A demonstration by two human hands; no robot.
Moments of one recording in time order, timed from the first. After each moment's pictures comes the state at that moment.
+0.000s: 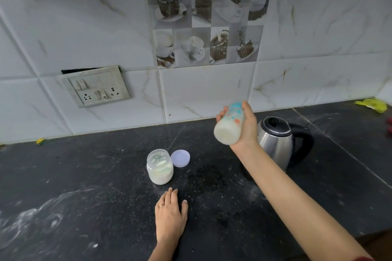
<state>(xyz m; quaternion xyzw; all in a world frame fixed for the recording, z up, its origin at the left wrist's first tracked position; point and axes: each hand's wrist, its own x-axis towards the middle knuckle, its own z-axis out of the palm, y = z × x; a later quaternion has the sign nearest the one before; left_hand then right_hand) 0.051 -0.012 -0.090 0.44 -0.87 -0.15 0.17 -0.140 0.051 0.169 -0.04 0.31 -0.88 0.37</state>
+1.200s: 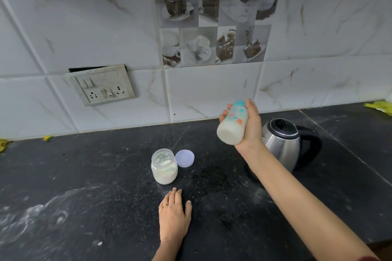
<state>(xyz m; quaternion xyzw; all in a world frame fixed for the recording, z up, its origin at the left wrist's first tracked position) 0.052 -0.013 -0.091 0.44 -0.87 -0.14 0.18 -0.145 0.047 0.170 -0.07 0.31 -0.87 0.38</state>
